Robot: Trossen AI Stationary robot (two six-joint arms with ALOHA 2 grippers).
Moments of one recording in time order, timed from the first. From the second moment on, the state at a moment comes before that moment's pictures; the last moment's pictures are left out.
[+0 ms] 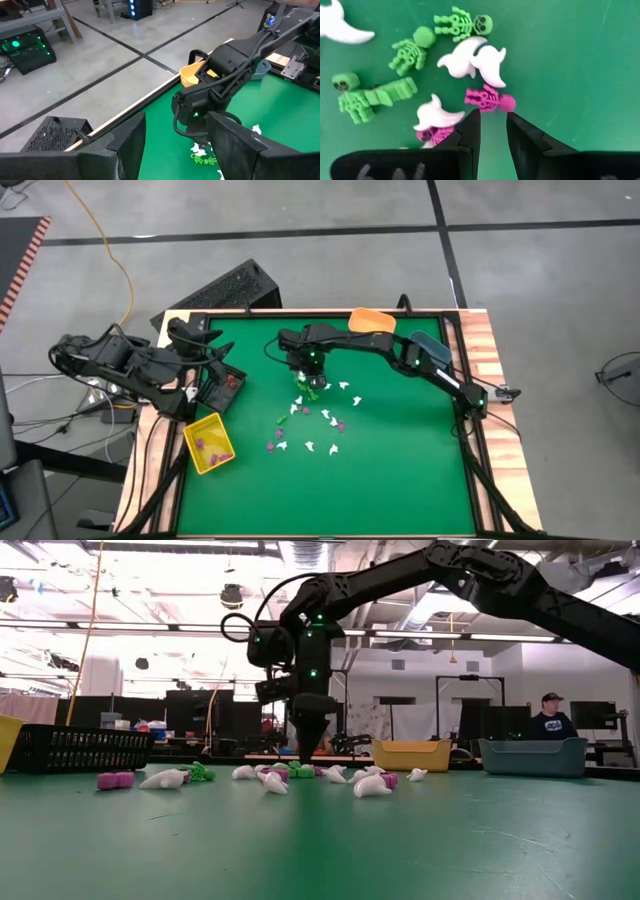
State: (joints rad) left arm -0.30 0.88 1.28 -0.98 -0.97 -0.54; right arm -0.26 2.48 2.33 -1.23 0.01 -0.43
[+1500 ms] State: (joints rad) left arm -0.30 0.88 1.28 -0.98 -0.96 -0.55; right arm -0.24 2.46 2.19 -1.11 0.05 -0.82
